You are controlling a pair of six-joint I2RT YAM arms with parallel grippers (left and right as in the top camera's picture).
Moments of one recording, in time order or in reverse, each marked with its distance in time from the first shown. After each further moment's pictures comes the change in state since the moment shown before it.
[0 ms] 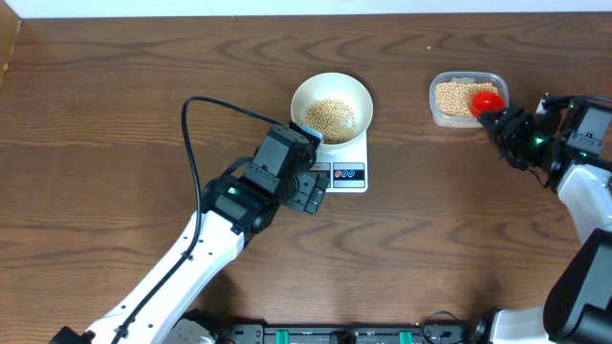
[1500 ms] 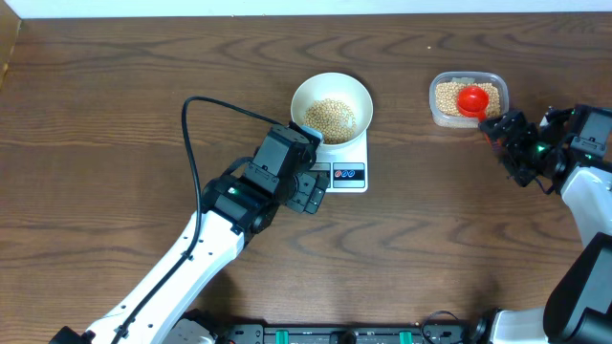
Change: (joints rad) left arm 0.000 0.000 0.000 0.000 0.000 0.000; right arm -0.021 -0.016 -0.003 -0.137 0.080 -0.023
